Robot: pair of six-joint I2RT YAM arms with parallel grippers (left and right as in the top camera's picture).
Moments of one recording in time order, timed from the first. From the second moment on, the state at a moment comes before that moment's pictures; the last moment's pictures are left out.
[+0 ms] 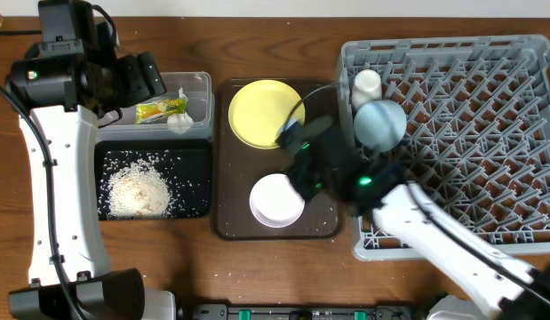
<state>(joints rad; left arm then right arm) 0.13 1.62 1.83 -1.26 0.09 -0.26 0.76 1.49 1.08 -0.51 -0.07 0.00</state>
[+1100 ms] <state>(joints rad) 0.13 1.62 1.83 -1.26 0.09 -0.26 1.00 1.72 1.08 -0.56 -0.15 0.02</state>
